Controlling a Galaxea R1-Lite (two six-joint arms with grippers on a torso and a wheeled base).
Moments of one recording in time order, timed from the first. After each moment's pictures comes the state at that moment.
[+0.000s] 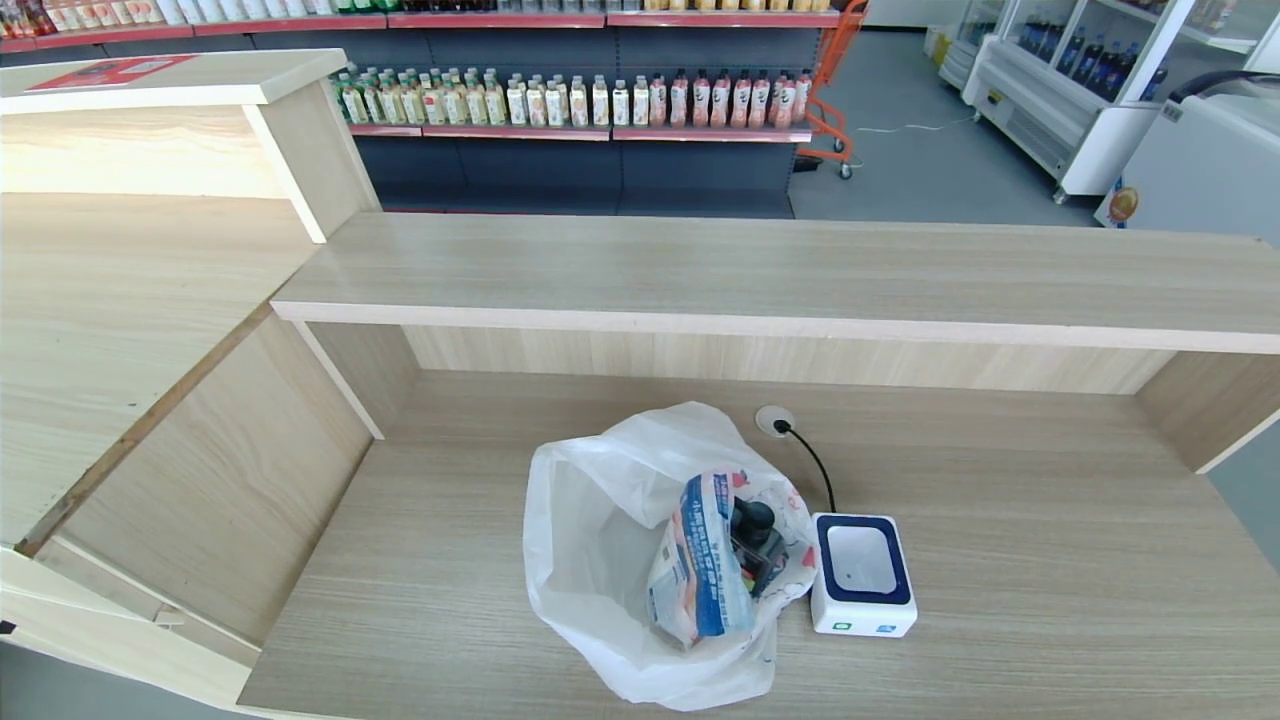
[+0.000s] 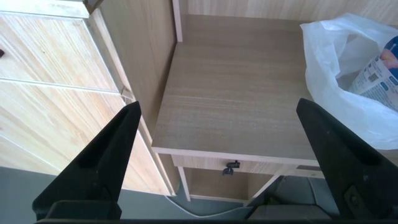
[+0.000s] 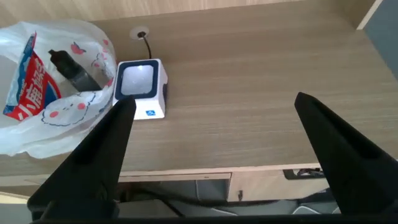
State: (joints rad) left arm 0.00 0.00 0.00 0.00 0.01 0.00; right arm 0.00 0.00 0.00 0.00 -0.05 0.06
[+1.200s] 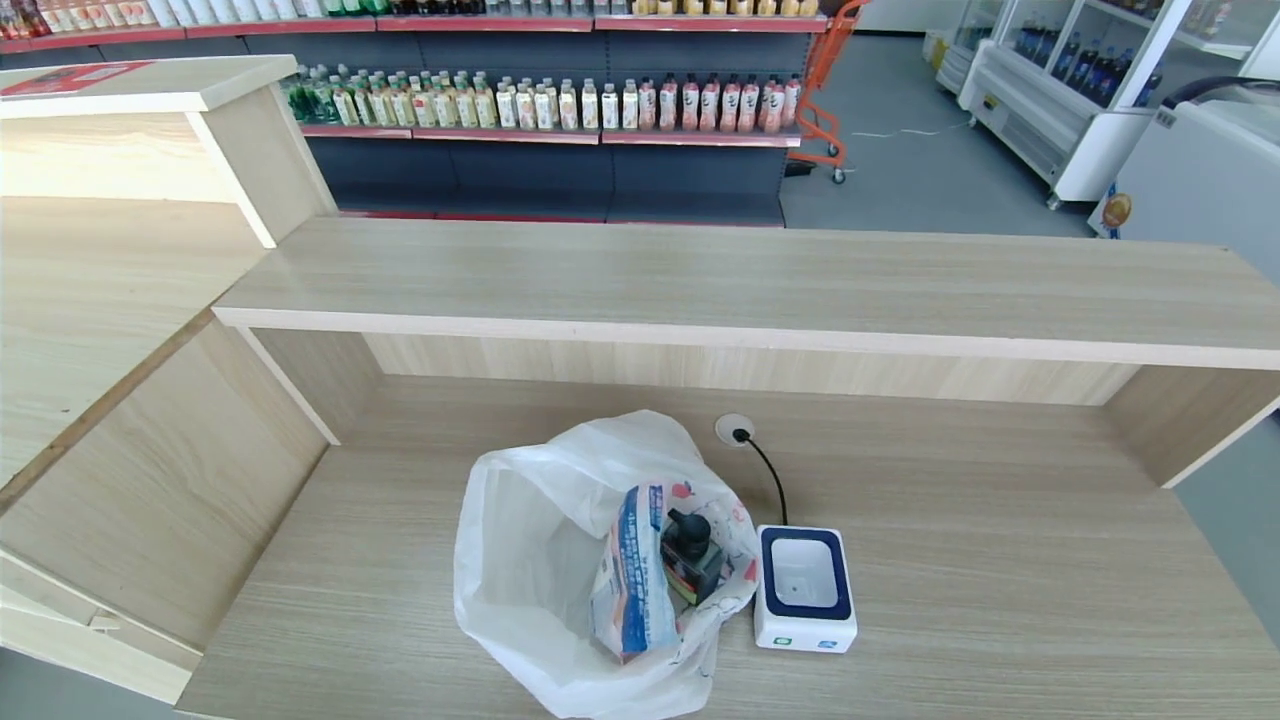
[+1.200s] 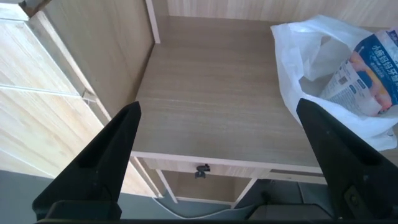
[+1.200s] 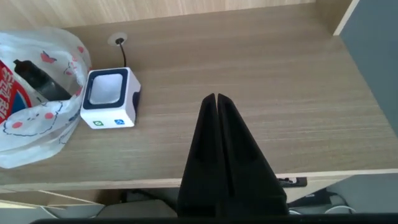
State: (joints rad) left arm -0.01 0.00 0.00 0.00 0.01 0.00; right arm 0.00 0.00 0.00 0.00 -0.05 0.06
